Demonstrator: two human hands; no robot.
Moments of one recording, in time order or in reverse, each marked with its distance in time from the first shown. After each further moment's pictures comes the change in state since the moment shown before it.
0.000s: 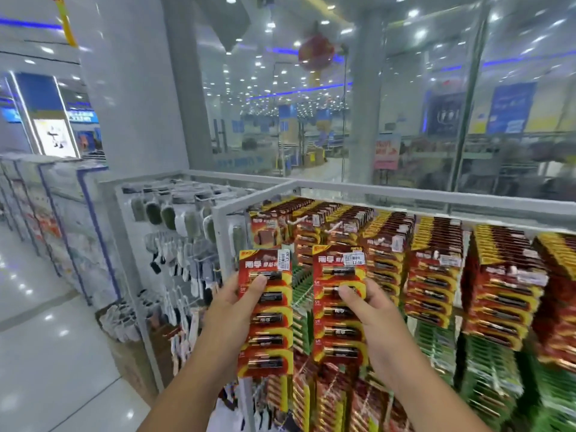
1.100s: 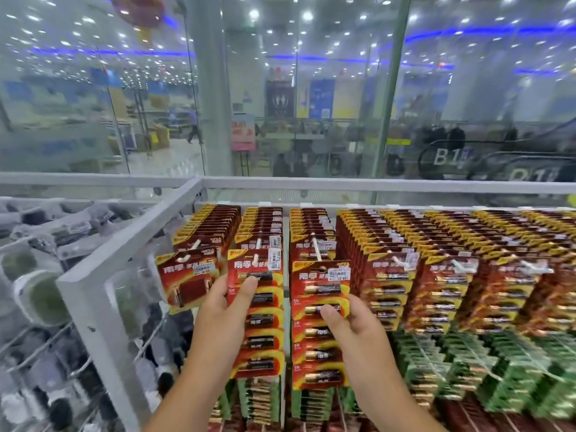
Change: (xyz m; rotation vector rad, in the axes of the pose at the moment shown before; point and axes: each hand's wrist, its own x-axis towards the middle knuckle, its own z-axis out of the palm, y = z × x) left_hand 0.267 -0.064 0.037 -0.029 -0.511 -0.025; right_hand 0.148 0.053 0.061 -0.231 0.554 -0.113
